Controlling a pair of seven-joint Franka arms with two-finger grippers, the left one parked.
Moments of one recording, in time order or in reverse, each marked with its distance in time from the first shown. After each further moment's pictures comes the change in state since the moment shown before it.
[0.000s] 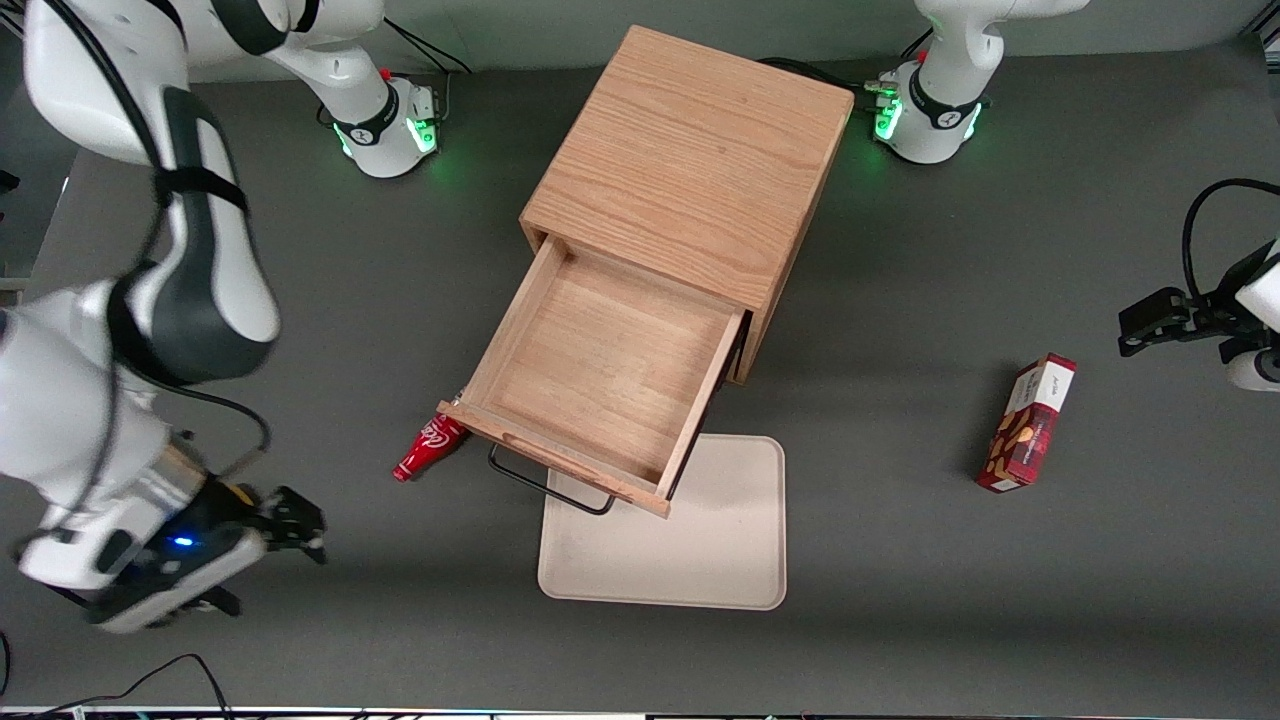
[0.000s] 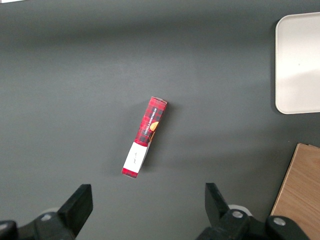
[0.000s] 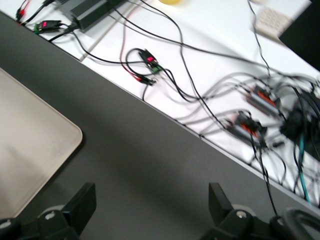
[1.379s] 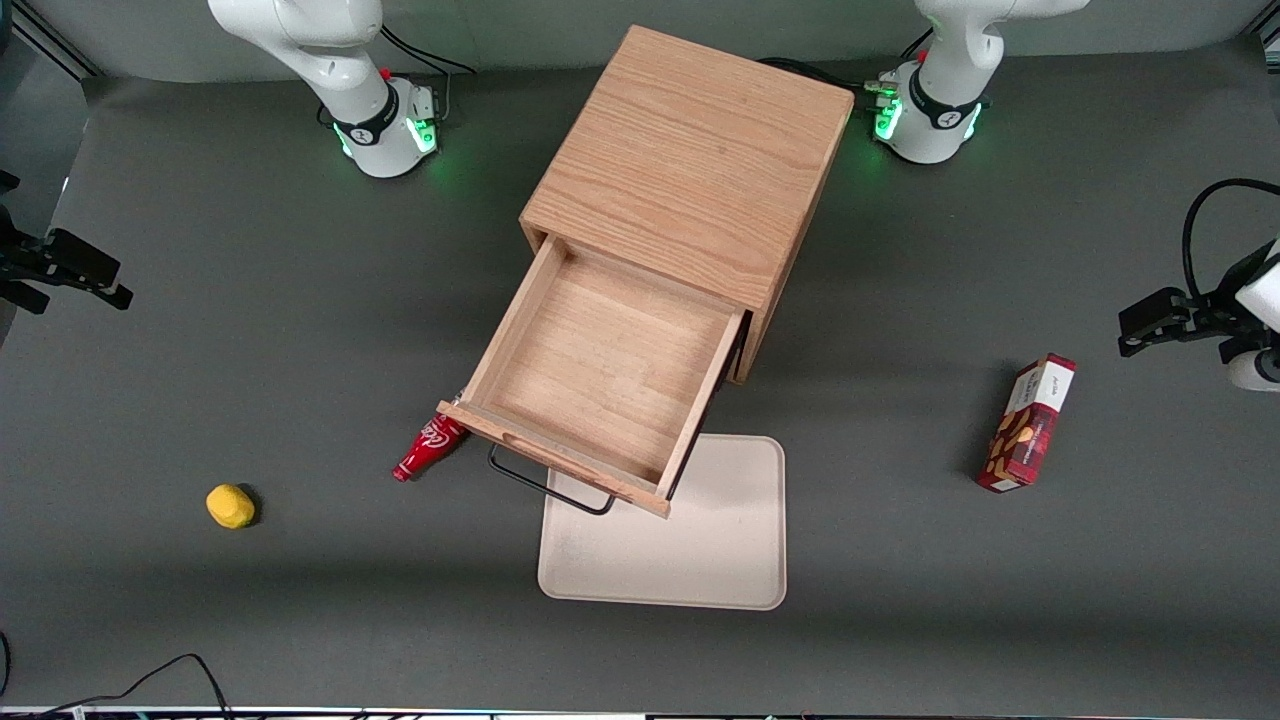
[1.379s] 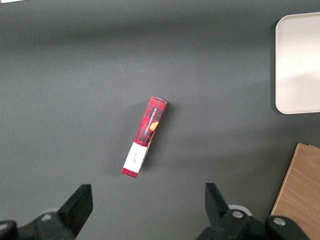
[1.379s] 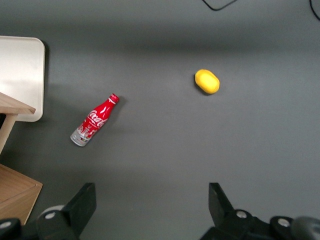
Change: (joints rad) arm -0.222 -0.660 -0.013 -0.569 -0.046 -0.423 0.302
